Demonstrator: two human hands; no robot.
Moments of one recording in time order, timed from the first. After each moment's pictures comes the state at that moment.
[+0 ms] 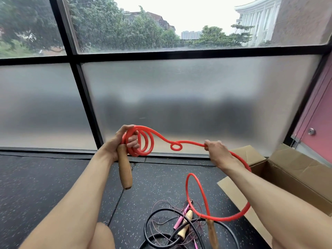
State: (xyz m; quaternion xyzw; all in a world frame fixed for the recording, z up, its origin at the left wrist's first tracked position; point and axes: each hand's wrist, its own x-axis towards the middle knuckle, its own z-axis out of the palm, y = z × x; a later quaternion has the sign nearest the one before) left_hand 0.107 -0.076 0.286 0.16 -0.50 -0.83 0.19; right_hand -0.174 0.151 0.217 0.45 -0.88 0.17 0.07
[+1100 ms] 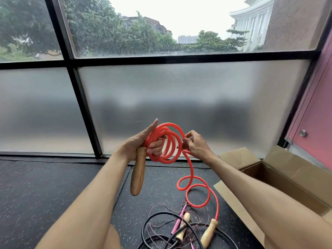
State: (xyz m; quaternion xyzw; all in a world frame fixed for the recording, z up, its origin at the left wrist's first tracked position) left_hand 0.064 -0.013 0.311 0.02 -0.60 -0.80 -0.01; right_hand -0.119 0.123 0.260 0.40 -0.72 0.54 -0.17
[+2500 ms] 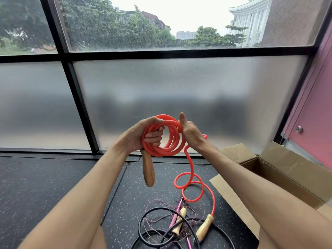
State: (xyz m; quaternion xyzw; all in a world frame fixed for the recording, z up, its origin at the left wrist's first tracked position) left_hand 0.053 0.003 0.329 0.06 -0.62 -0.78 0.03; right_hand -0.104 0.123 0.294 0.48 -0.70 0.51 -0.12
